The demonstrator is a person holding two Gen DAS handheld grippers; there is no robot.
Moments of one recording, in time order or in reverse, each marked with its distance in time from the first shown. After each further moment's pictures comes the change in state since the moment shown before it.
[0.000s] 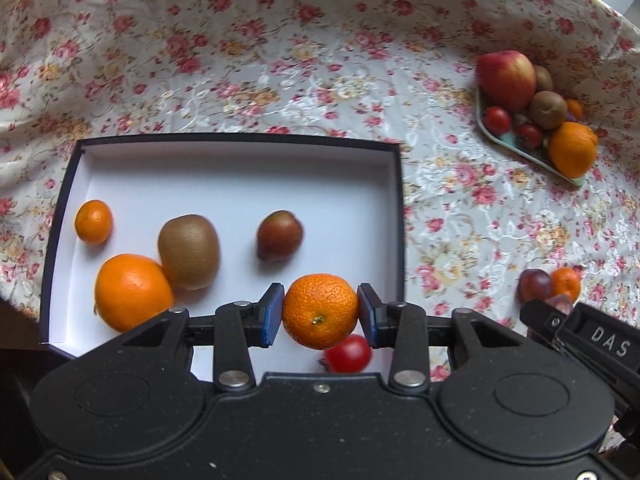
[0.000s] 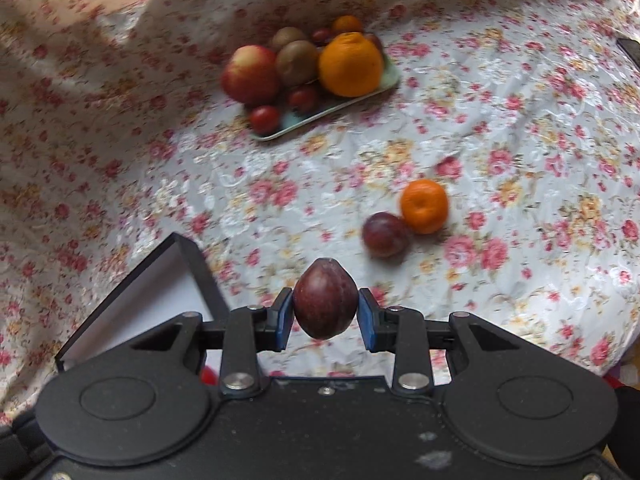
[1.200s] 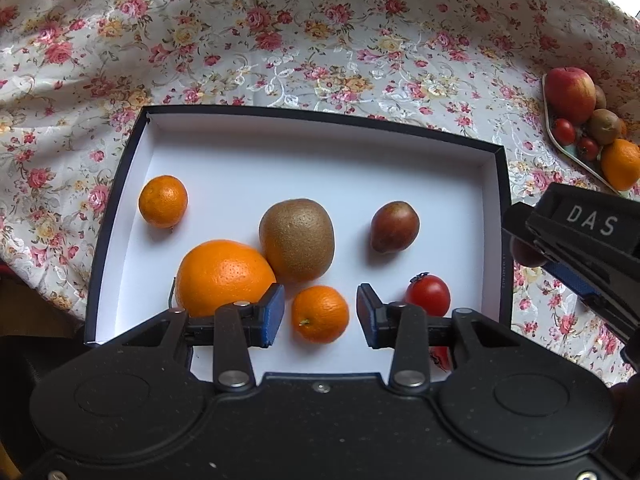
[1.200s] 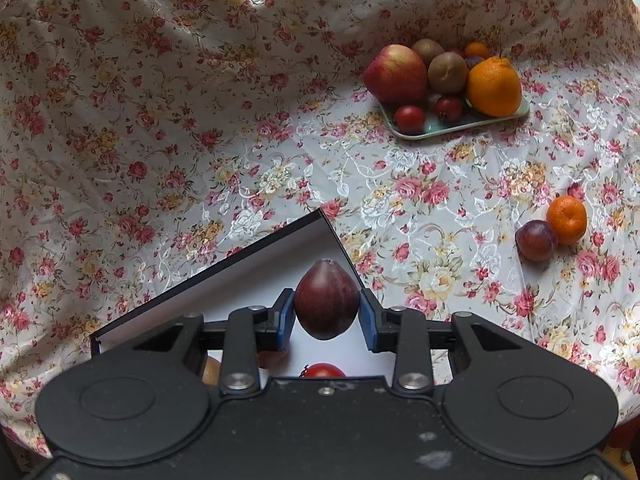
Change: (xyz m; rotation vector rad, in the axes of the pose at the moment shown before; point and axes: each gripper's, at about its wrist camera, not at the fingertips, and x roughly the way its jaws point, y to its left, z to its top) left arm 0.006 0.072 -0.008 -0.050 0.002 0.028; right arm 0.018 0.110 -0.040 -0.157 -0.108 0.068
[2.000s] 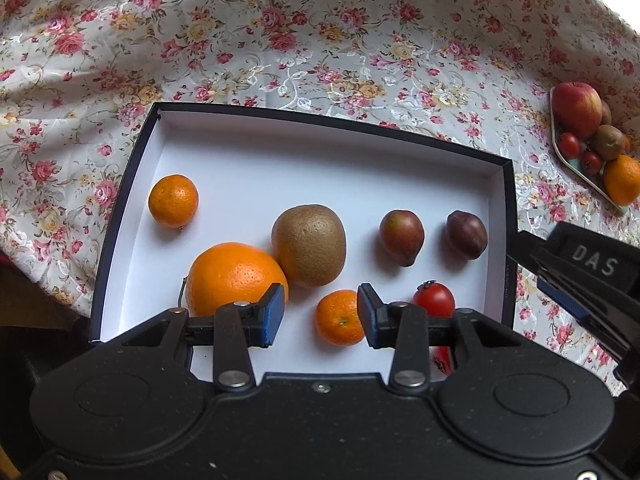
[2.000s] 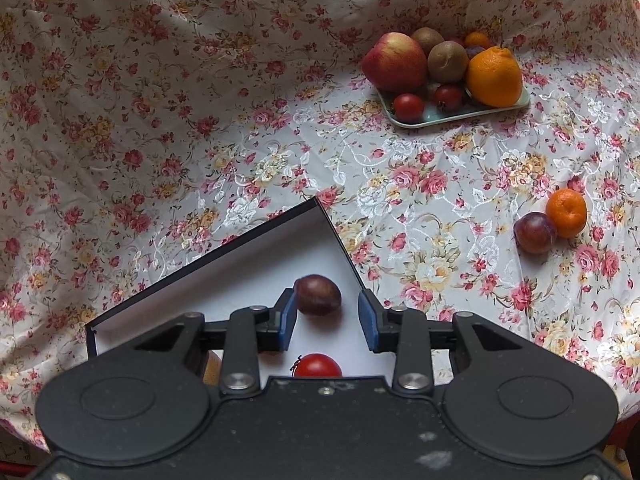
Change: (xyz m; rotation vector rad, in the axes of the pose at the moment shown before) left arm 0.001 0.009 0.003 -0.049 0.016 -0.011; right arm 0.003 -0.003 0.001 0.001 0.044 -0.004
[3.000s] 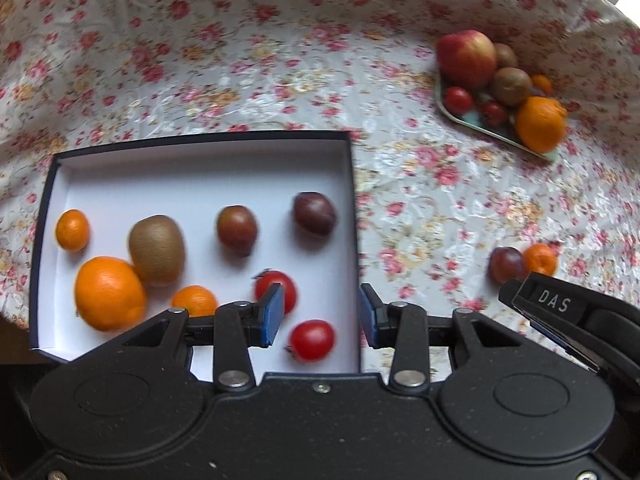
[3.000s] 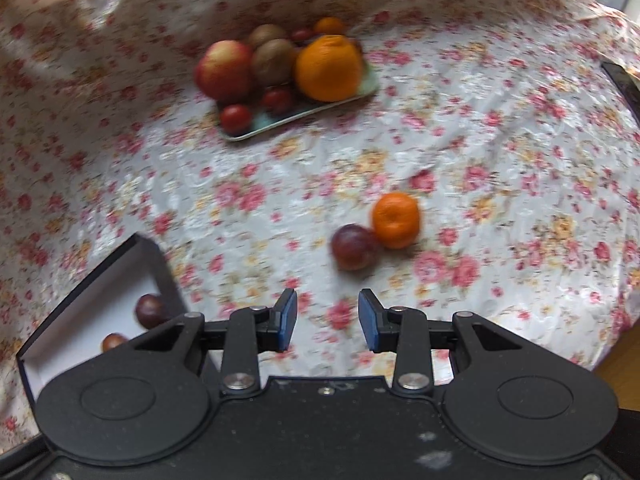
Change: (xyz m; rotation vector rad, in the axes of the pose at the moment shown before) left arm -0.016 -0.120 -0.014 0.184 -0.004 -0.058; right arm -0.017 -0.121 0.032 0.127 0.073 -0.216
